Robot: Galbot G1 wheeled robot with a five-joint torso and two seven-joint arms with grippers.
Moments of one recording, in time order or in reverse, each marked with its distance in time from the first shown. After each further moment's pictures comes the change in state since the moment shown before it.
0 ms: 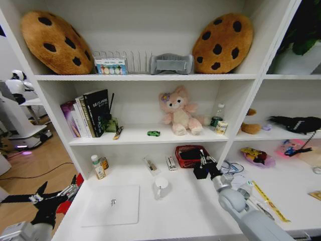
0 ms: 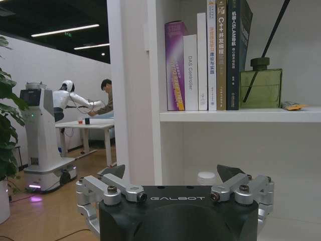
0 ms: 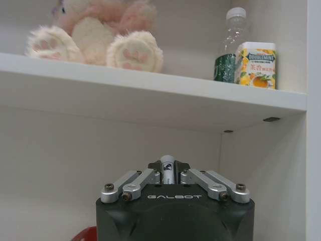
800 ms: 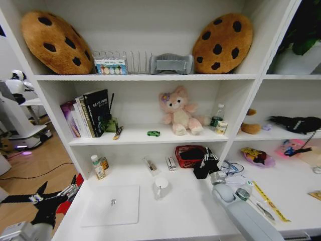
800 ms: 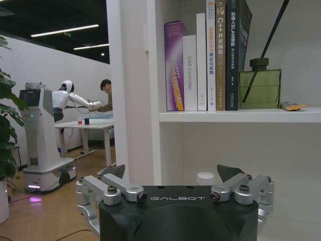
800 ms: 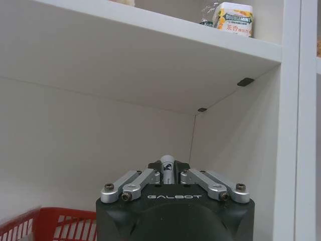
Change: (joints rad) left arm 0.000 0.000 0.000 0.000 0.000 0.000 0.000; right arm 0.091 0.075 -0.031 -0.234 -0.089 0.121 0.020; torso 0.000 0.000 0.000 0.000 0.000
